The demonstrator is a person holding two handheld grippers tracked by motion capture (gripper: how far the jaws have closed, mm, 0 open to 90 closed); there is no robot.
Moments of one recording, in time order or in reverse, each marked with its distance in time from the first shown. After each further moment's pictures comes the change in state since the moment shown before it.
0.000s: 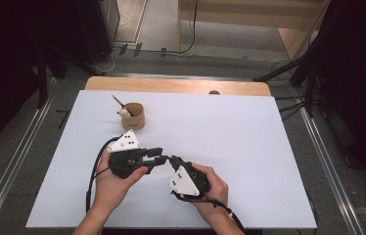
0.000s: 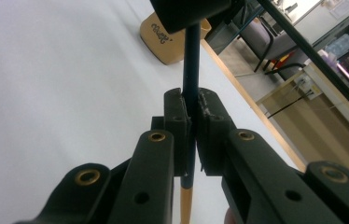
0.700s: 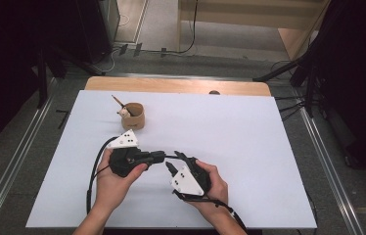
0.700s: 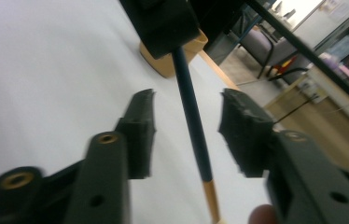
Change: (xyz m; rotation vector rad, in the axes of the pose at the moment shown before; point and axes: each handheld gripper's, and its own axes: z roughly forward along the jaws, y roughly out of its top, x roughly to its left) left arm 0.009 -0.005 0.000 -0.028 -0.034 -0.060; right arm -0.005 -0.002 -0.003 -0.065 0.022 0.102
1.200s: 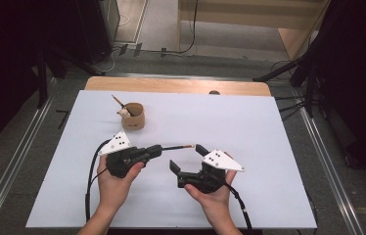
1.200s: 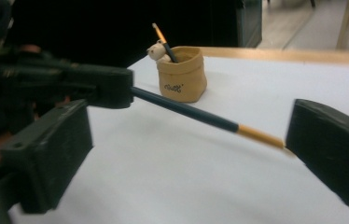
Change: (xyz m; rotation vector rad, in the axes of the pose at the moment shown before) left arm 0.006 -0.016 0.000 -0.189 0.039 0.016; right arm -0.040 -0.010 -0.014 -0.076 0.174 0.799
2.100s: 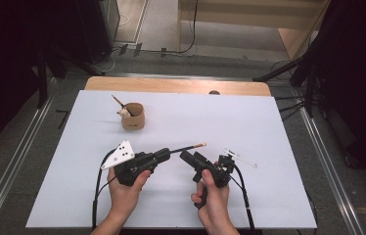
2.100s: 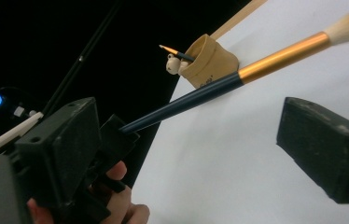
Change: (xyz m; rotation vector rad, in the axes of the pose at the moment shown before) left arm -0.018 -0.018 0.013 -0.148 -0.060 0.028; right arm -0.036 -0.018 0.004 -0.020 0.221 0.664
